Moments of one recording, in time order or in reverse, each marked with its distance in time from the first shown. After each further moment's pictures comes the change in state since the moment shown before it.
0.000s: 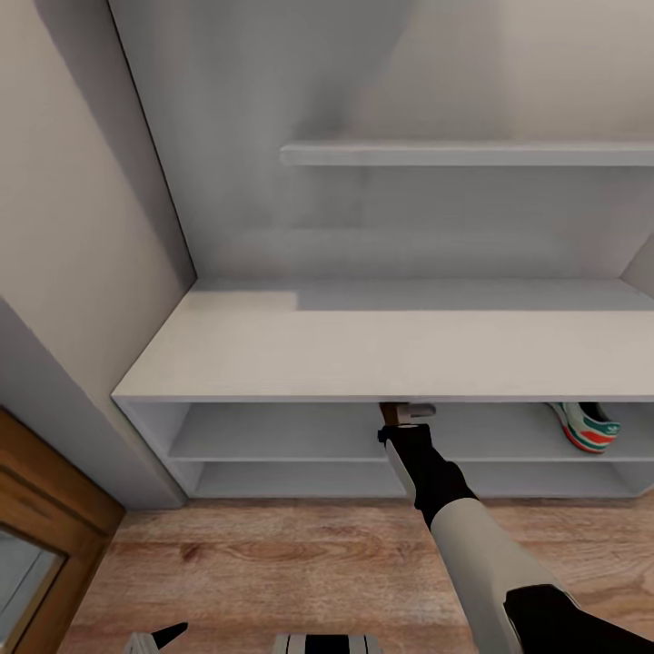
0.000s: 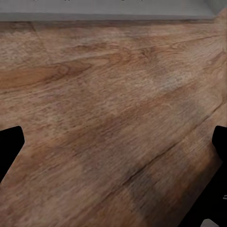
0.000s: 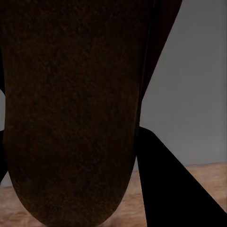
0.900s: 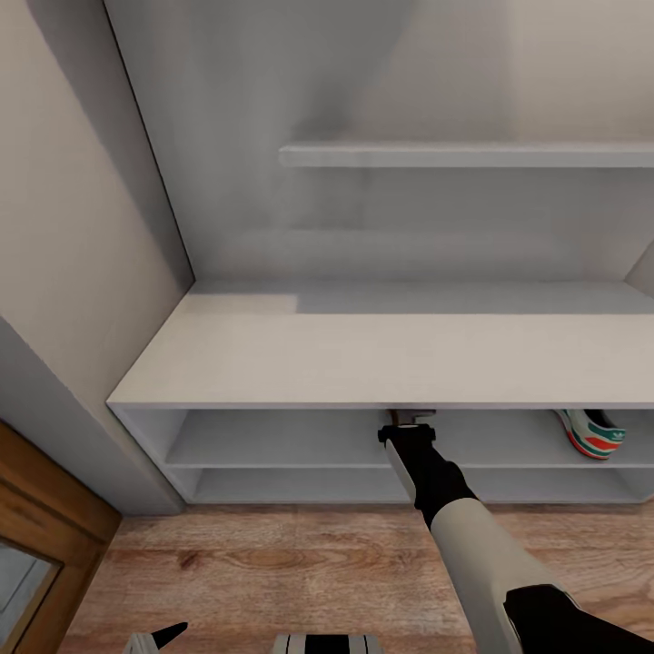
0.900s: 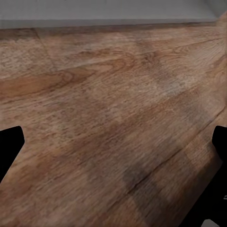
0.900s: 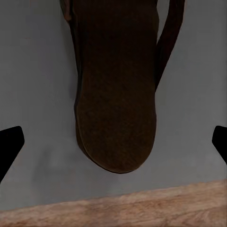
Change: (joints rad) left arm 0.000 0.000 0.002 0.000 0.000 -0.002 0.000; right arm 0.000 0.000 0.000 0.000 -0.003 -0.001 -0.004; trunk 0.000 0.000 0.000
